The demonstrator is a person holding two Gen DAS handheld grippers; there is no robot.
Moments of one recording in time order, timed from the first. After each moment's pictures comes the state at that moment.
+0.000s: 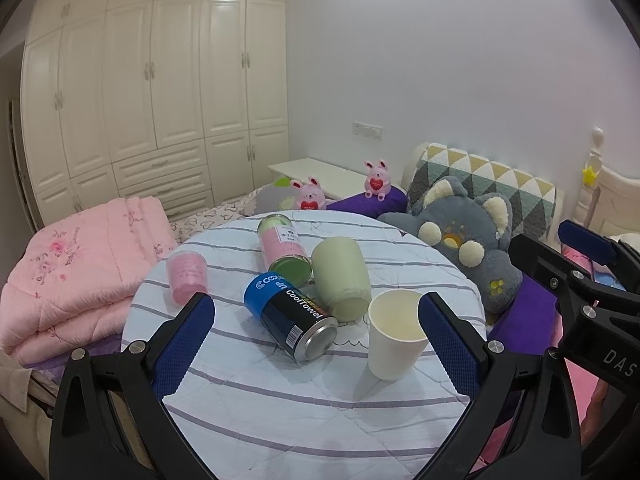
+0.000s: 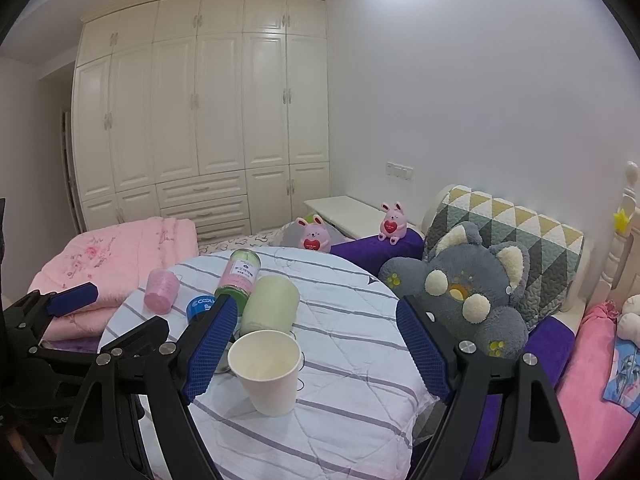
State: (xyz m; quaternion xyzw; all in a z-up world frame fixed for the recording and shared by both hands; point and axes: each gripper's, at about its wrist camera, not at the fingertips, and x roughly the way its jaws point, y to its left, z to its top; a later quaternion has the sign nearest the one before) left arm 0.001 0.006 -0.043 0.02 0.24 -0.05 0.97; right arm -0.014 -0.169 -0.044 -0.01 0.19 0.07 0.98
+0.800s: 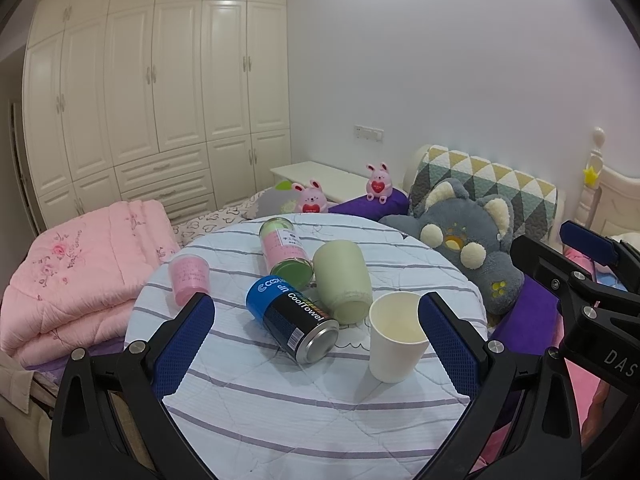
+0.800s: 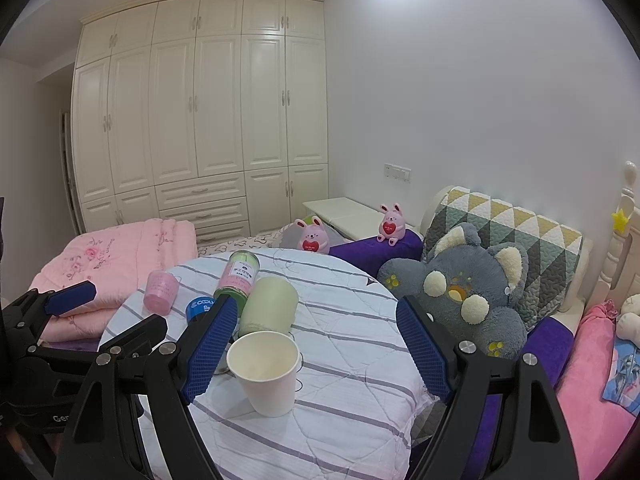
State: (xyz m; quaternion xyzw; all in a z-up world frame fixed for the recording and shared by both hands) left arm 0.002 0.005 -0.038 0.02 0.24 -0.05 0.97; right arm -0.014 -0.170 -0.044 -0.01 0.18 0.07 0.98
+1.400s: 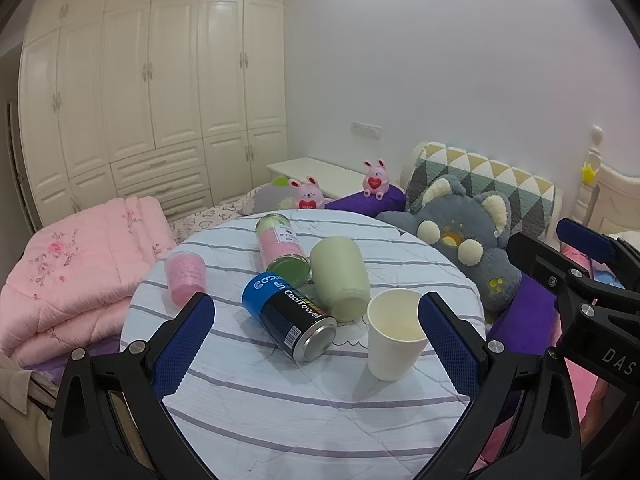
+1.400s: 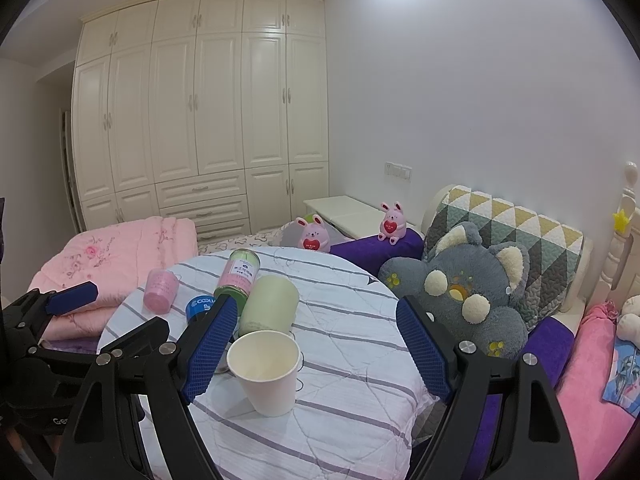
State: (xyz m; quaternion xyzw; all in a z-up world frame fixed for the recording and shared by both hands) left arm 0.003 0.004 -0.038 0.02 0.25 -0.05 0.97; right arm -0.014 -0.171 -0.044 -0.01 0.19 0.07 0.98
